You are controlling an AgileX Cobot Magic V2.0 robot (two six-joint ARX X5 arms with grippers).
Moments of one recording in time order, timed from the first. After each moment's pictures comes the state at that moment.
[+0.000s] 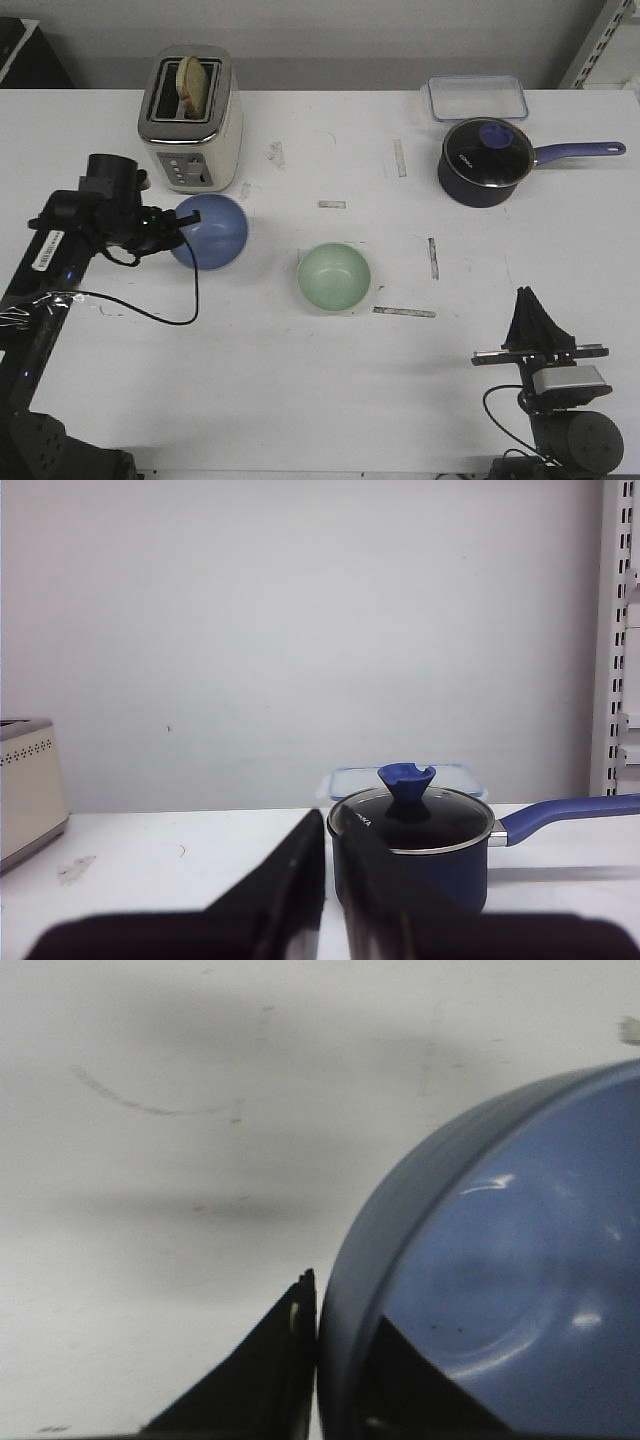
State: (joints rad) left arm -0.11 1.58 1.55 -0.93 0.21 -0.31; right arm 0.04 0.15 0.30 0.06 -0.05 0.08
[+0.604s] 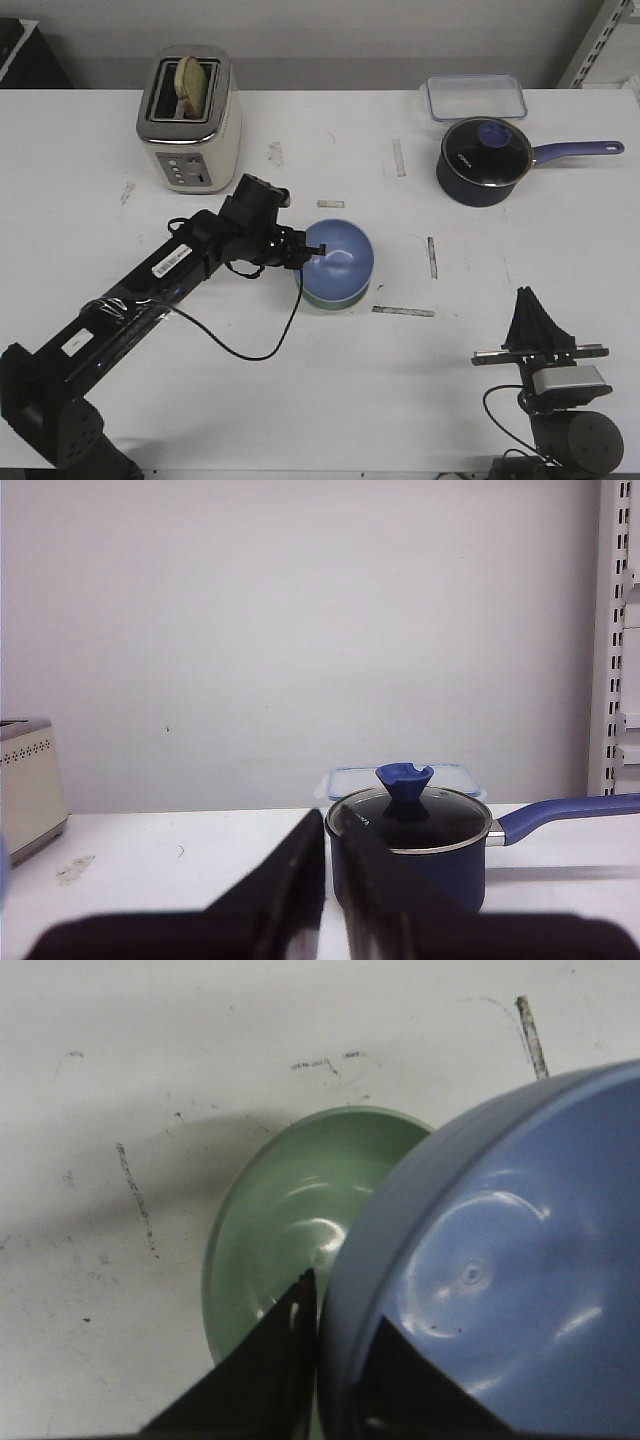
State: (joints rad) left arm -0.57 1.73 1.55 -0.65 0.26 -0.41; right arm 0.04 0.15 0.30 0.06 -0.05 0.08
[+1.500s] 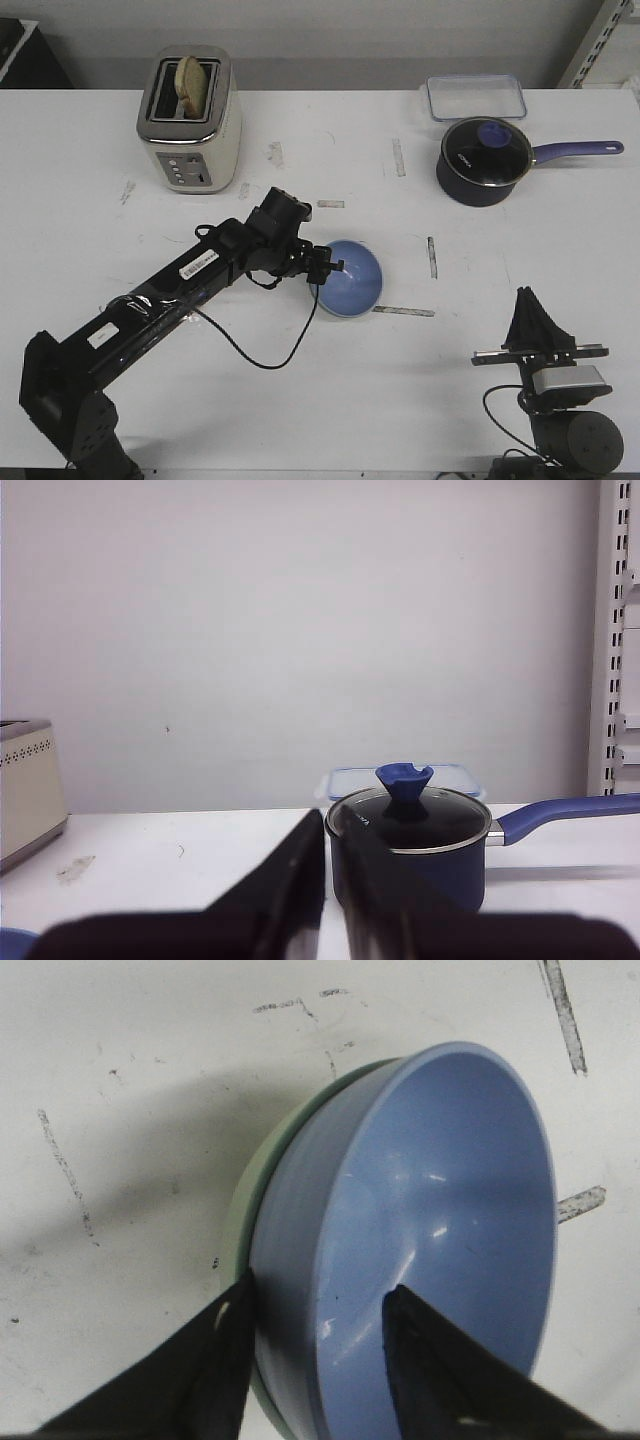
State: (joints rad) left arm -0.64 1.78 1.55 -0.64 0.22 -0.41; right arm 0.04 0.15 0.30 0.06 -0.05 0.08
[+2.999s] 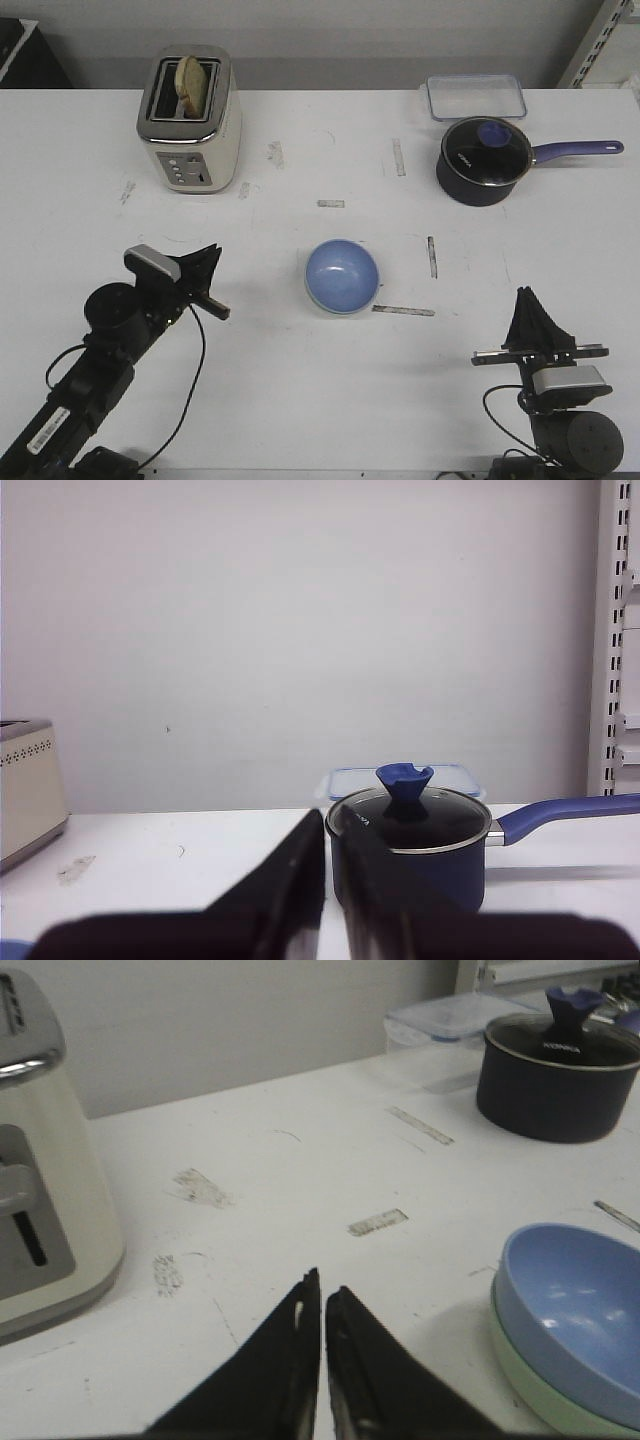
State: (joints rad) left arm -0.34 0.88 0.62 0.24 0.15 0.04; right arm 0.04 0.15 0.30 0.06 -0.05 0.08
